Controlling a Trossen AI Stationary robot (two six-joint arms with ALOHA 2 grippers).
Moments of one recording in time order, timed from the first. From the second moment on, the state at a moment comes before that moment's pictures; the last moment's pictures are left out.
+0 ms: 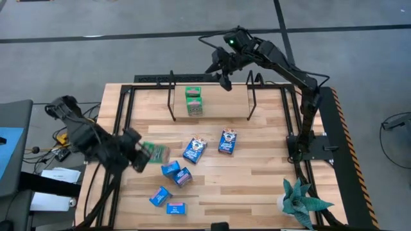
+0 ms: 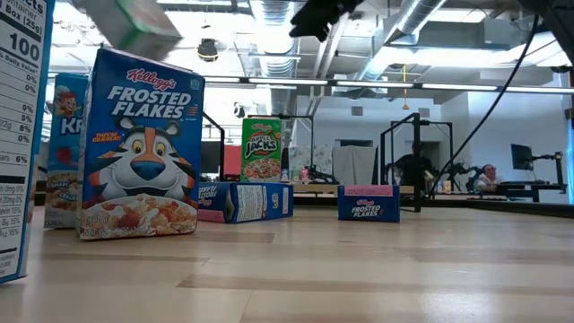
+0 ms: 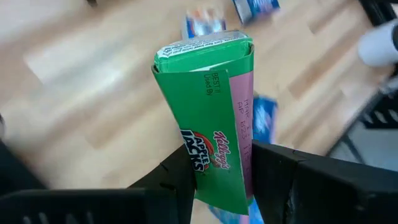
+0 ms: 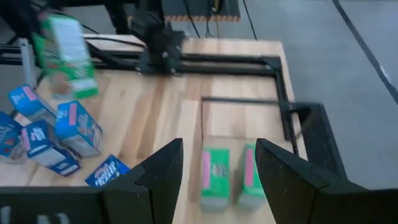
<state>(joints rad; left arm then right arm) -0.64 1.15 1.41 -1.33 -0.47 -1.52 -0.54 1.89 2.20 -0.95 -0.51 -0.37</state>
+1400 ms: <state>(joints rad) 0.18 1.18 1.40 -0.84 -0.19 -0.04 -0.34 1.89 2.20 -0.71 -0.41 -0.24</state>
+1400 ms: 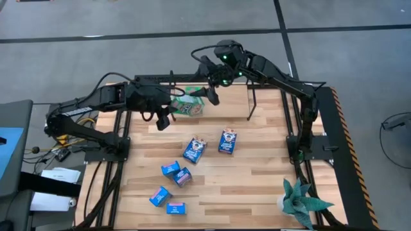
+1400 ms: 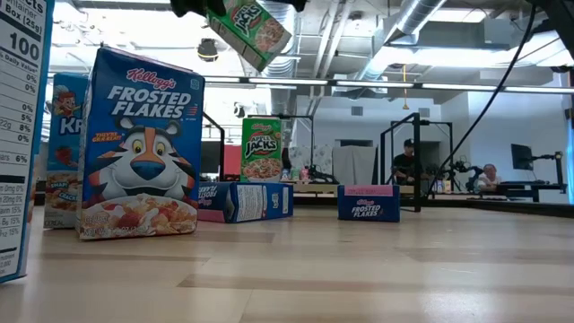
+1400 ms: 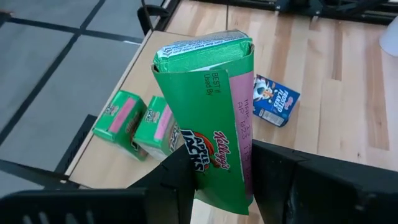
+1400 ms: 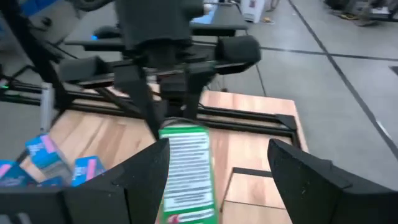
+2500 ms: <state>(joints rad) 0.18 1.22 1.41 -0.81 -0.25 0.04 -0.29 1.89 2.20 -0.72 -0.31 -0.47</state>
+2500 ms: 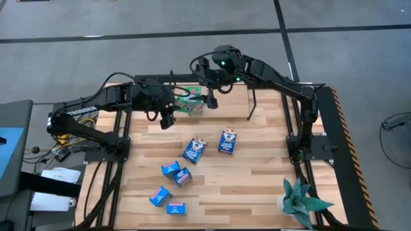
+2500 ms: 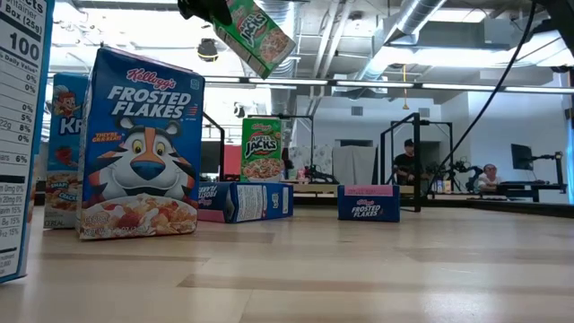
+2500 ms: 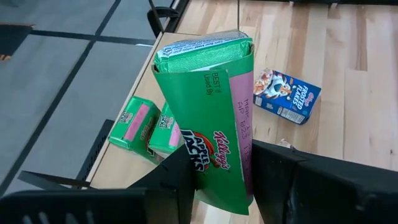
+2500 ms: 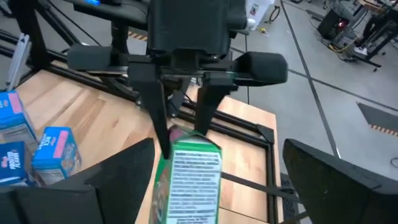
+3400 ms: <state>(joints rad) 0.18 1.23 1.41 -0.81 -0.25 0.06 -0.29 2.00 2.20 -0.73 -0.35 -0.44</state>
